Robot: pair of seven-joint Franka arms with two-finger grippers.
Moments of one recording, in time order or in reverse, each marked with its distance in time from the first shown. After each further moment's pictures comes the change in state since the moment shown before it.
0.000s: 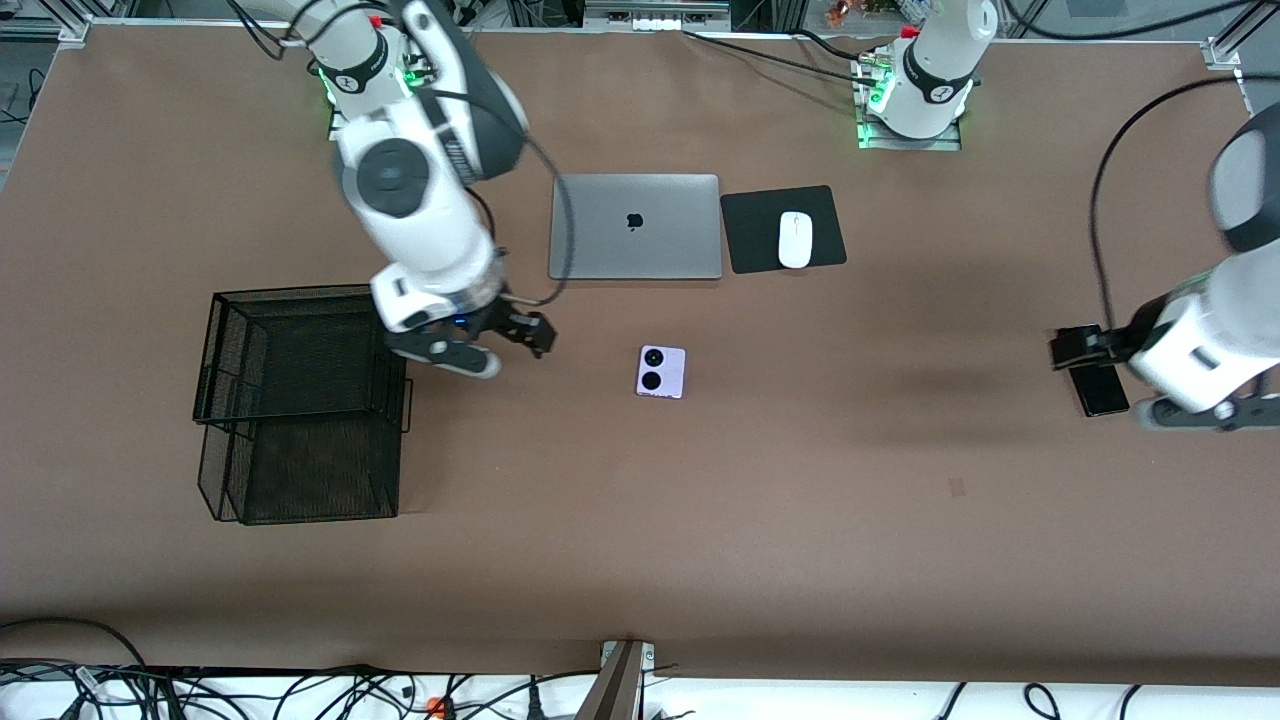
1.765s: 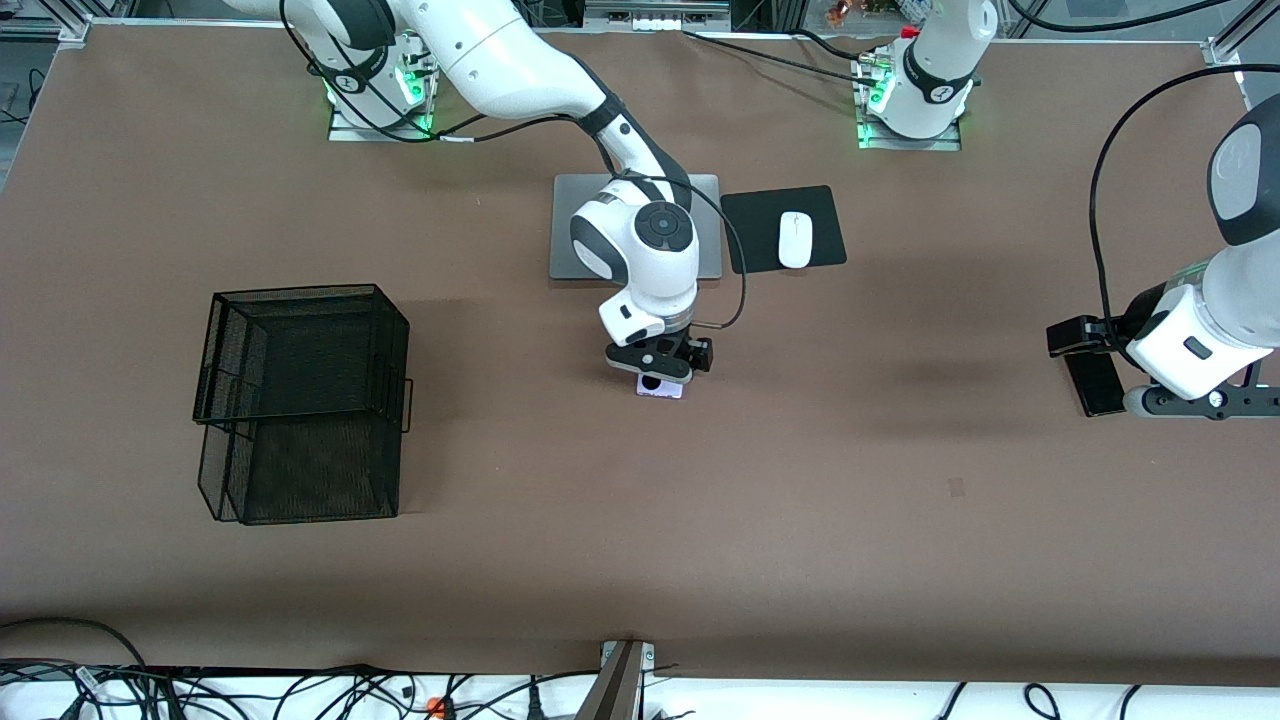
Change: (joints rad) left arm 0.008 -0.004 -0.018 -0.037 -0.005 -0.003 0.006; right arm 0.230 0.556 -0.010 0.383 -0.086 0.232 0.304
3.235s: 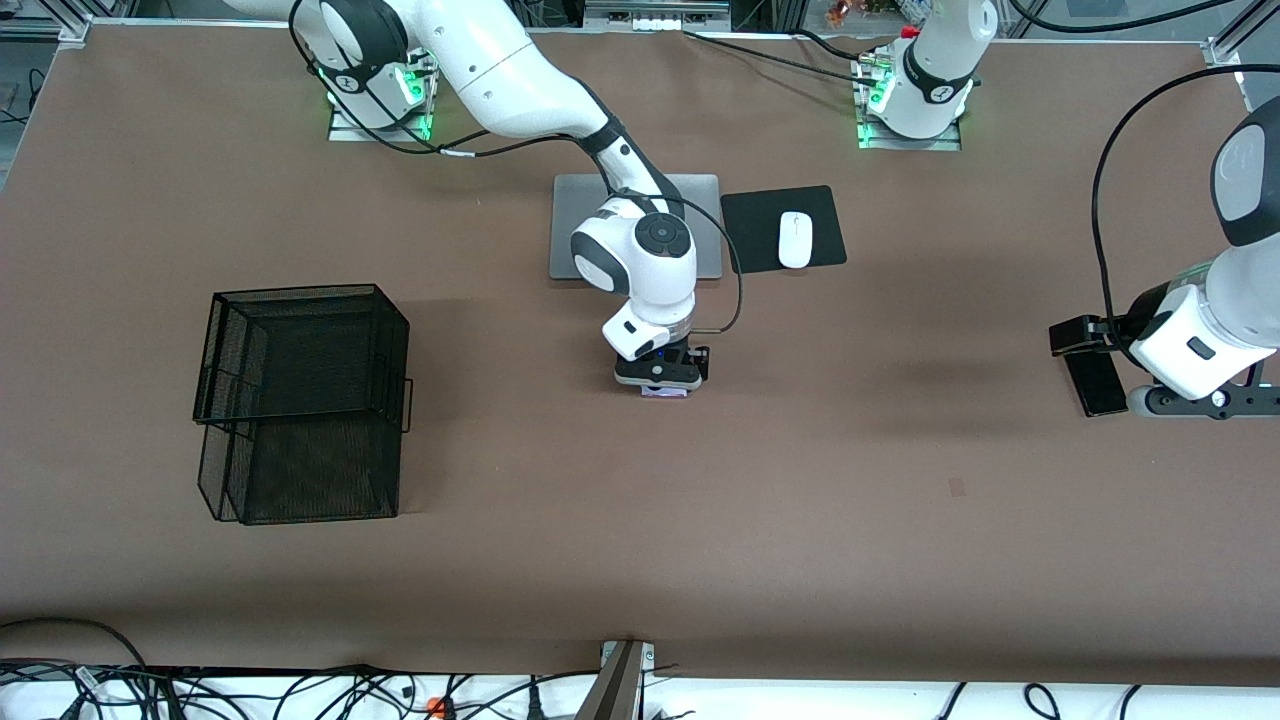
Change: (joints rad) left arm 0.004 0.000 0.001 -0.001 0.000 -0.005 0.000; right arm 0.006 0.059 -0.023 0.011 -0.060 0.105 -0.140
